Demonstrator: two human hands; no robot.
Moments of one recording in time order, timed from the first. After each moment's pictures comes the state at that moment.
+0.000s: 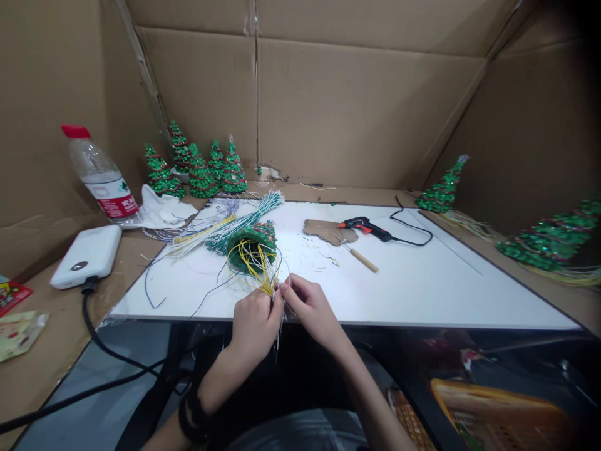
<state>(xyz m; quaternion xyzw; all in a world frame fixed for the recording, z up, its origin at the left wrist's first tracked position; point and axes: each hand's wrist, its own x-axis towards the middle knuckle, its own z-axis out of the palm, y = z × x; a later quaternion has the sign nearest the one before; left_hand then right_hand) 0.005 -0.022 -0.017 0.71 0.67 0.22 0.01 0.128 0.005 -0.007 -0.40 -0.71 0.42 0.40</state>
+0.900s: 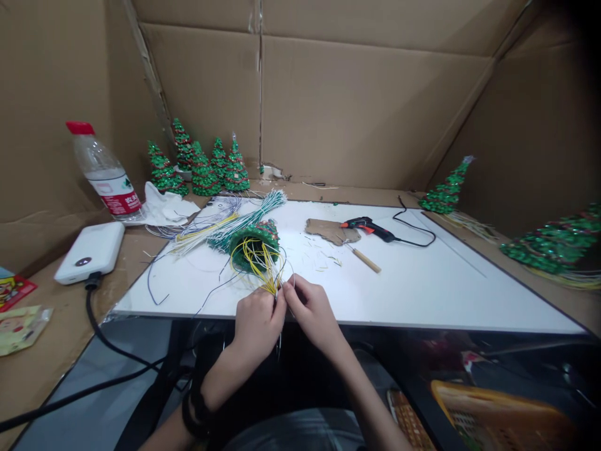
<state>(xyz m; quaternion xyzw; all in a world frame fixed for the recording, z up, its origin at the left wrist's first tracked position) 0.005 -0.022 -0.019 0.71 0.67 0.23 0.02 0.124 0.000 -0.010 -0.44 -0.73 0.34 0.40</state>
